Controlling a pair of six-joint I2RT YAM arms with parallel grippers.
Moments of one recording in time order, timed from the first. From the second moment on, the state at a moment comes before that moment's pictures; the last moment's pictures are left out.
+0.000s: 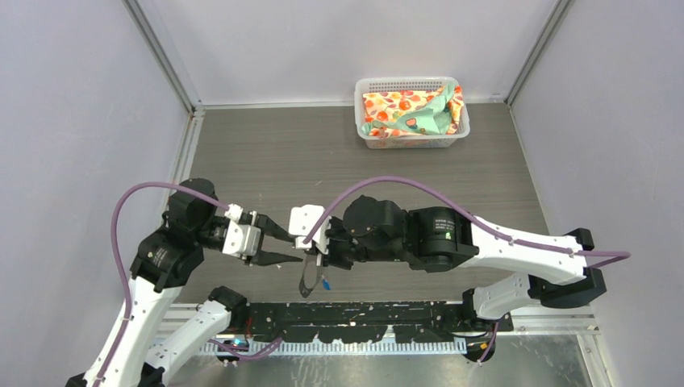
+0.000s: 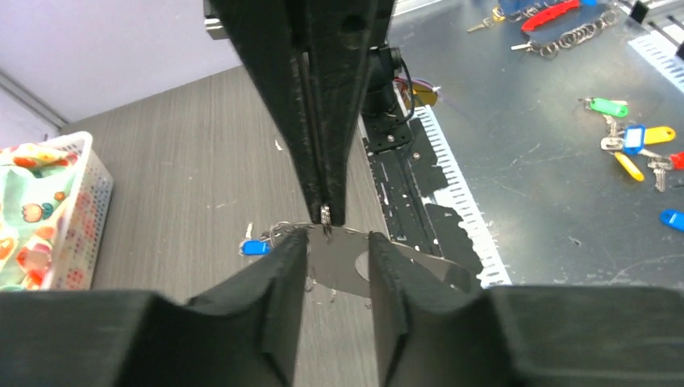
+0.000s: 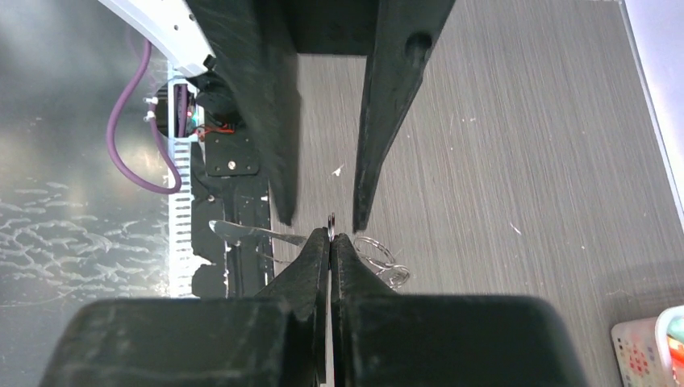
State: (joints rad) left arm -0.46 0.70 1.10 -0.82 1.22 0.65; right arm 1.46 1.39 1.68 -0.75 0.10 -0.18
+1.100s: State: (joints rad) left arm -0.46 0.66 1.04 -0.67 1.20 0.49; right arm 1.38 1.18 1.29 -0.27 -0.09 -0.08
